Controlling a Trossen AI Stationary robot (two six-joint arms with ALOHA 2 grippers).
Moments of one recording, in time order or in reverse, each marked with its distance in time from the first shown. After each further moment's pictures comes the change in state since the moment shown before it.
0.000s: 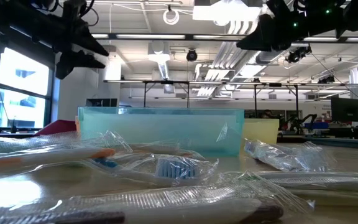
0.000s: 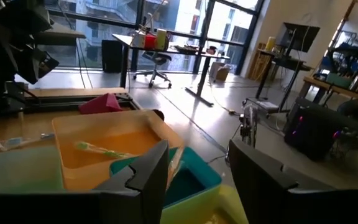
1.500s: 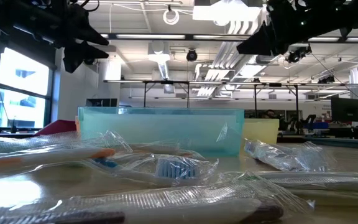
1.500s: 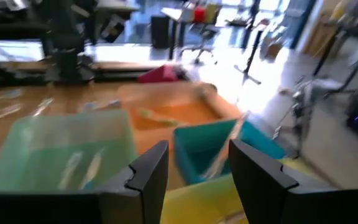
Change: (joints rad) left arm 0.000 0.000 0.000 0.069 0.144 0.216; right arm 0.111 0.000 0.000 -0.122 -0.074 0.068
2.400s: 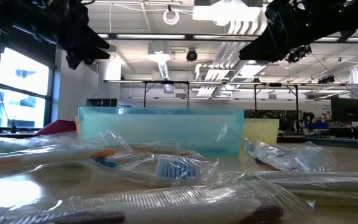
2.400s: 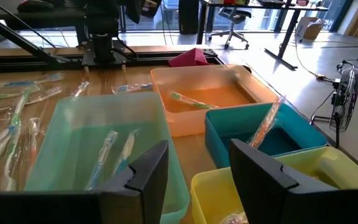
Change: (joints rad) left arm 0.000 0.000 0.000 0.006 -0.063 0.177; right arm 0.001 0.000 -0.001 -0.092 -0.136 0.061
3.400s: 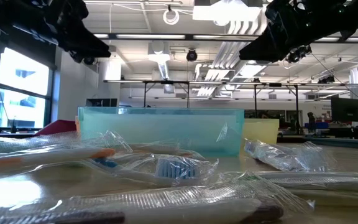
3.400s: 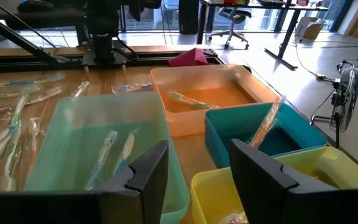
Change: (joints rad) left arm 0.000 0.000 0.000 0.001 0.000 0.278; right arm 0.000 0.000 0.000 0.000 0.000 0.000
